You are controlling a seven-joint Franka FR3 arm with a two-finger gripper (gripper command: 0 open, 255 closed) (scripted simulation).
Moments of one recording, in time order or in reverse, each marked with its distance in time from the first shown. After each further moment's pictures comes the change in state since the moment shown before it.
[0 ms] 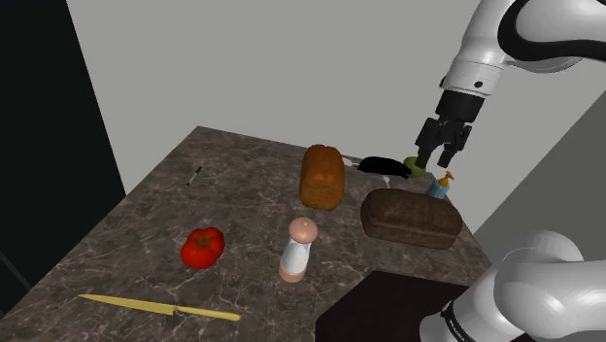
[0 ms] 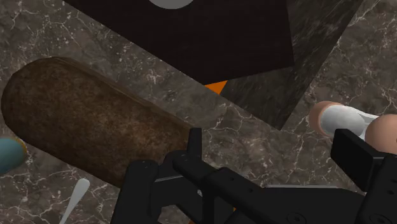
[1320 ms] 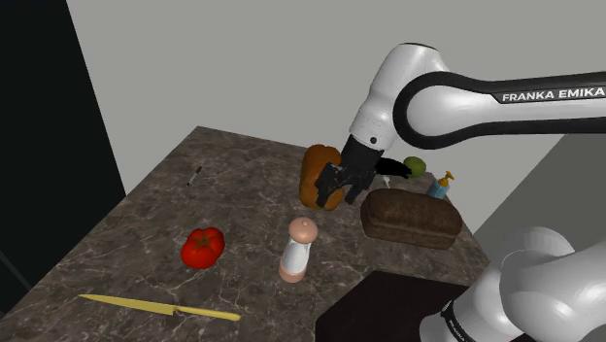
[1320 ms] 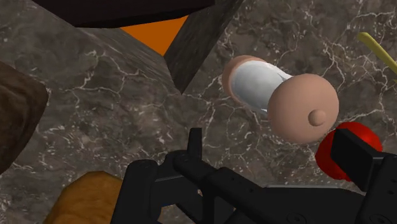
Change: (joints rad) arm 0.147 0.249 0.304 -0.162 0.250 0.642 0.176
